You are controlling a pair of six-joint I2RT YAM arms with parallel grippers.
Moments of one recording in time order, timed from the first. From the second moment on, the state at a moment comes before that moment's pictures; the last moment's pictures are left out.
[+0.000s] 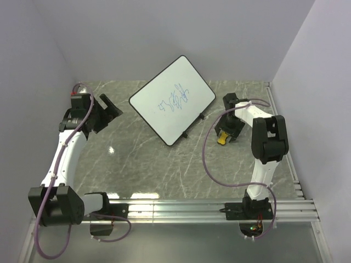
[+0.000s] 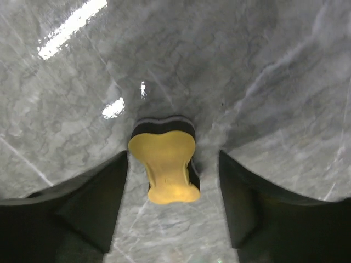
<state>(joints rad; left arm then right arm) 0.06 1.21 1.09 -0.57 0.17 -0.65 0.14 1.95 1.37 -0.84 0.10 0.74</state>
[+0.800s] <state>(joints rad) -0.24 1.40 1.05 -0.22 0.31 -0.65 0.15 1.77 1.26 -0.85 0.08 0.69</state>
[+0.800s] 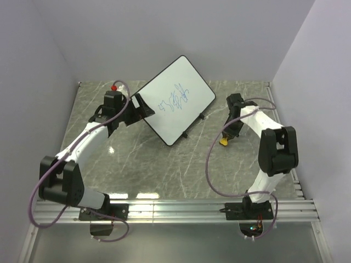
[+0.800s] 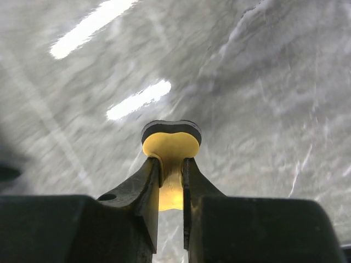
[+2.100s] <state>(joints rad) -0.22 1.65 0.98 0.25 0.53 -0.72 0.60 2.21 2.15 -0.61 -0.41 0.83</state>
